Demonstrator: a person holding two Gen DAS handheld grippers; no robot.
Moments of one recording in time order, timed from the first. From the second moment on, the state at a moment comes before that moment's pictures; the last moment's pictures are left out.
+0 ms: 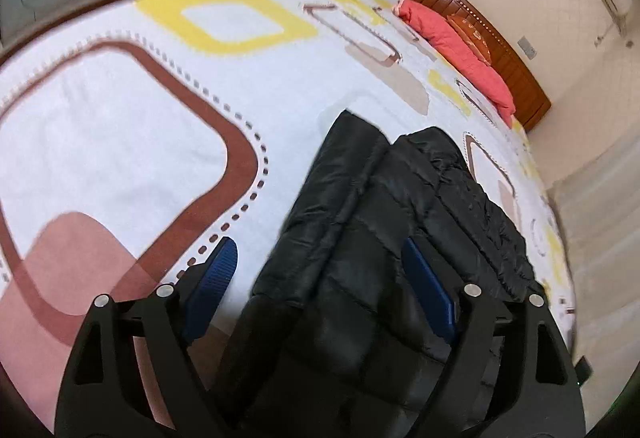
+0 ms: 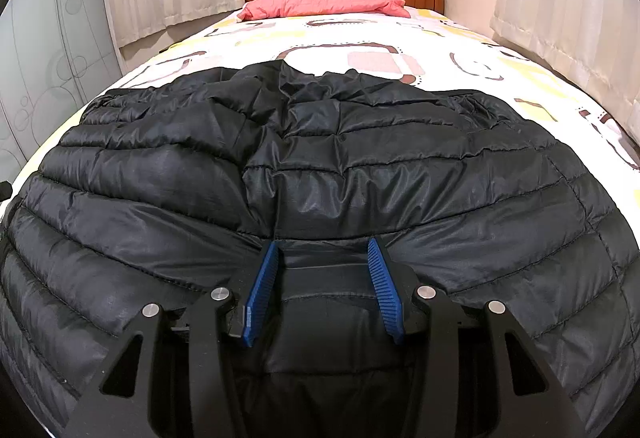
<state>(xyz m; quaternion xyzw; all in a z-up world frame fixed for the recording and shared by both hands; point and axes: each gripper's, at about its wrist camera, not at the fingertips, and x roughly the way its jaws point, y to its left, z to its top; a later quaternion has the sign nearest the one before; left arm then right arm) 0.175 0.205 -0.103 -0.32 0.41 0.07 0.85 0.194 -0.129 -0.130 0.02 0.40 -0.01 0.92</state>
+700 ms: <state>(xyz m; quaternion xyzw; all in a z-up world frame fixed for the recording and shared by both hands) 0.206 0.194 -0.144 -0.40 0.45 -0.06 0.79 0.195 -0.129 -0.130 0.02 0.40 -0.01 0.92</state>
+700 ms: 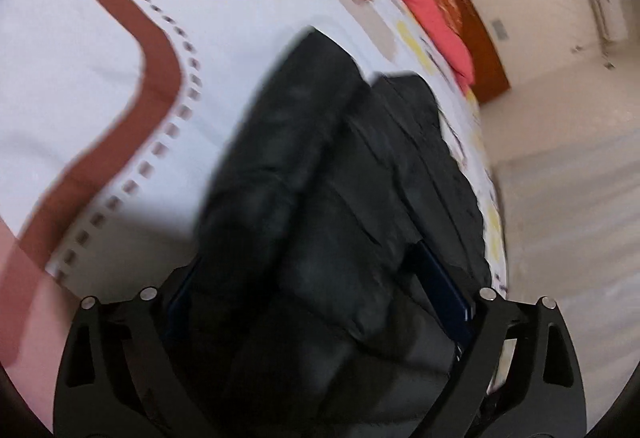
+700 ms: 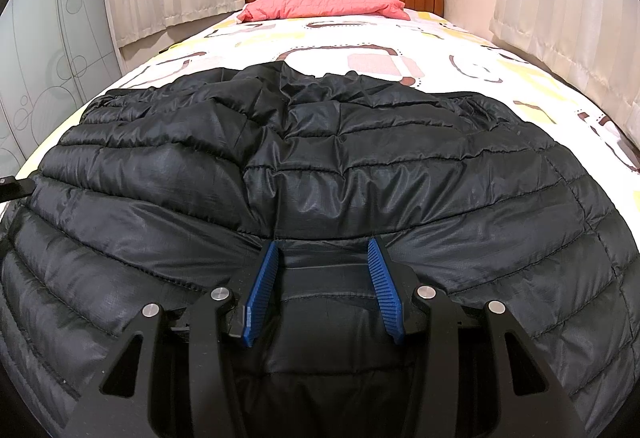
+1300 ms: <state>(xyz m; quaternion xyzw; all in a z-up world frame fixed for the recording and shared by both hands) 0.203 0.185 -0.150 -0.44 0.43 -0.03 0.79 0.196 -0.131 -0.129 0.03 0.40 -0.01 0.92</state>
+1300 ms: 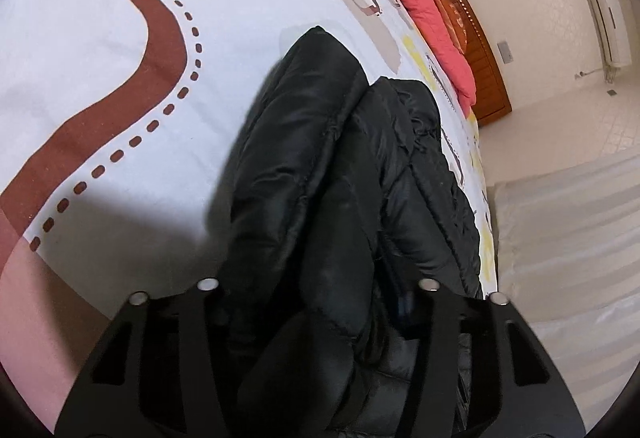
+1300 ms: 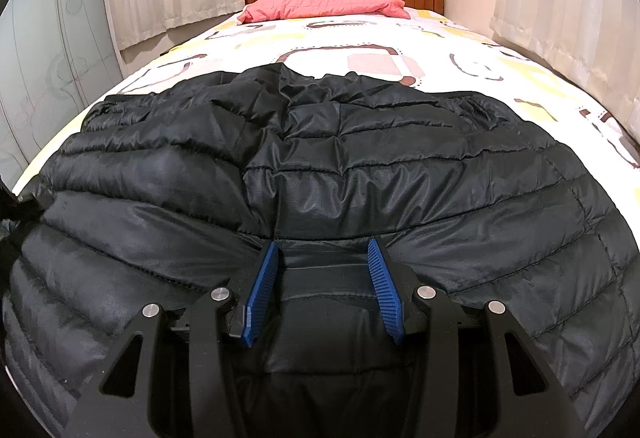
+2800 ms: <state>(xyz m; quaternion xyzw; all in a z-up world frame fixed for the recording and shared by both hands) 0.179 0.142 -0.079 -0.43 0.39 -0.10 0.81 0.209 -0.370 -0.165 0.45 0.36 0.03 0.82</state>
